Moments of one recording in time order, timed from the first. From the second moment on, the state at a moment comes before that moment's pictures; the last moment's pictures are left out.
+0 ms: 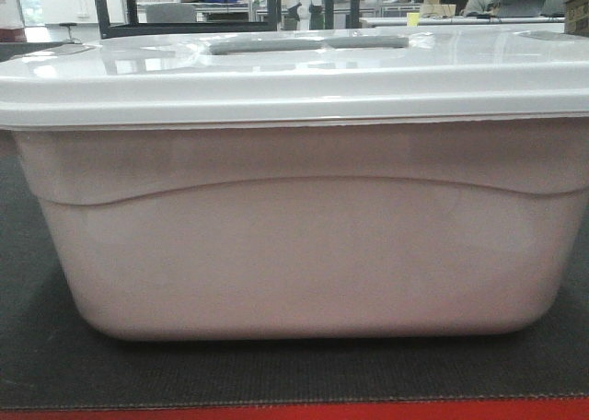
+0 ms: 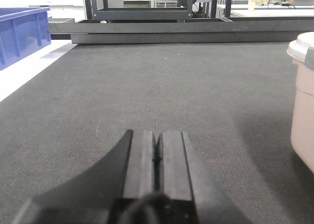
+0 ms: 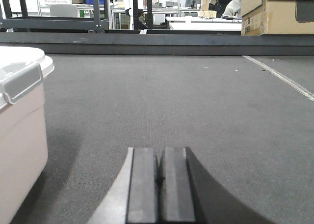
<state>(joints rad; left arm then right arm) -0.06 -0.02 0.03 -0.09 0.05 0.15 -0.06 -0.02 0.03 0.01 0.04 0.03</state>
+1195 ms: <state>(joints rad) -0.06 -0.02 0.03 -0.24 -0.15 0.15 -0.06 -0.02 0.03 0.02 -0.02 0.03</state>
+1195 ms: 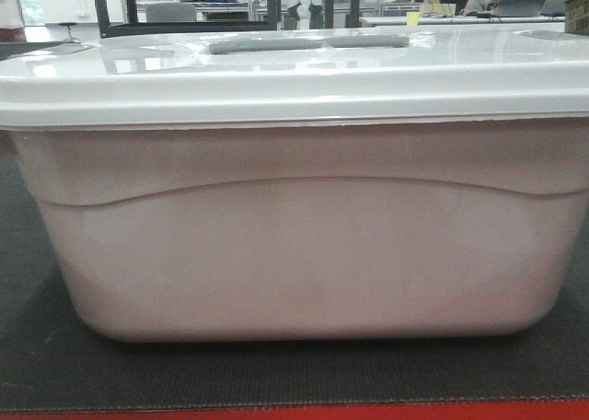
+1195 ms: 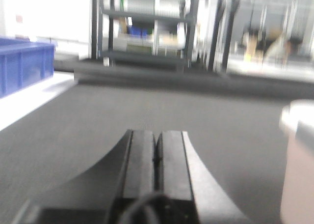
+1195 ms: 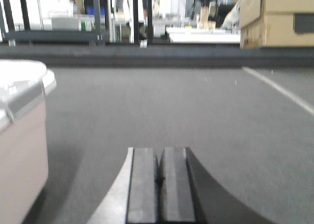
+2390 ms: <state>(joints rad) -0.12 0.84 -0.89 -0.35 0.74 0.18 -0.06 0.80 -0.92 0.24 0.68 0.03</state>
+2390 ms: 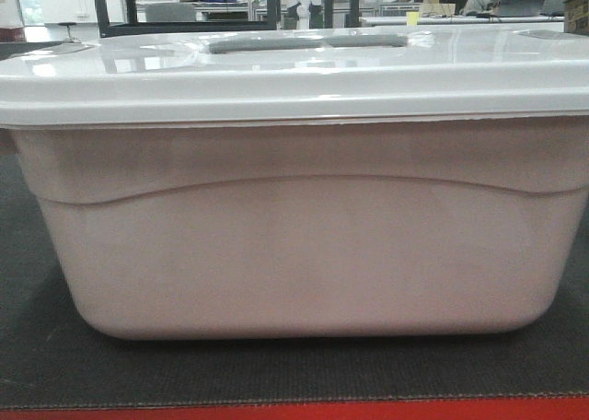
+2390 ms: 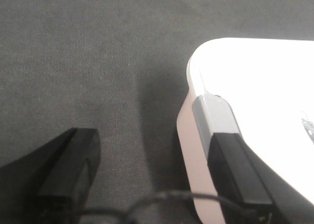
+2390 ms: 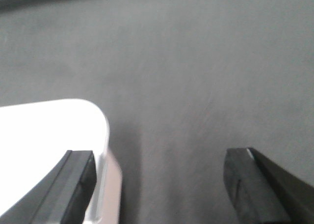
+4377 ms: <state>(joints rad) 0.22 1.53 -0.99 -1.28 1.19 0.87 -0.42 1.43 -0.80 1.42 1.17 -0.92</state>
